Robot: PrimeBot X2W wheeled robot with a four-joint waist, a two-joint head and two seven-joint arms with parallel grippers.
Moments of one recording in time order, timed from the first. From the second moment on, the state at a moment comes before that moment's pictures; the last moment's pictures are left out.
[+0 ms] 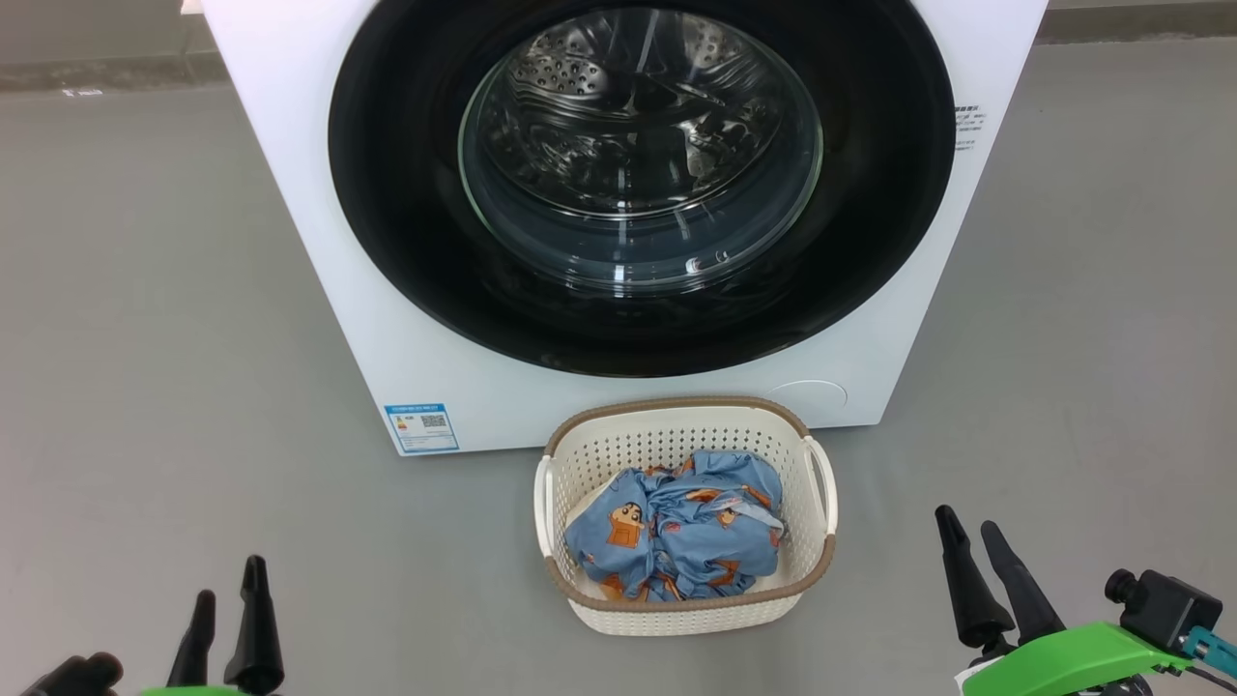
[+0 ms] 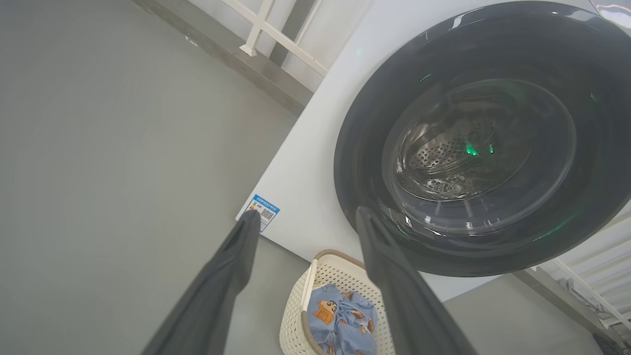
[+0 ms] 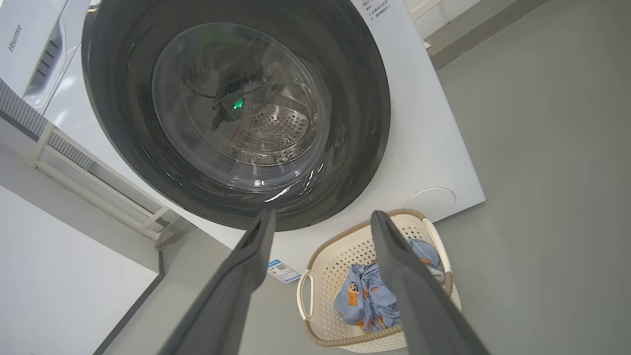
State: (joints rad) left arm 0.01 0.02 0.11 0.21 -0.70 -0.12 -0.10; right arm -0.01 -0.06 -0.01 0.21 0.73 0.13 -0.10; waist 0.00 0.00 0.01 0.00
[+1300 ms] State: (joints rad) left arm 0.04 0.07 0.11 0.24 -0.20 -0.12 -0.21; right arm 0.00 -0.07 -0.01 0.26 0.28 0.13 -0.21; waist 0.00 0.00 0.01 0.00
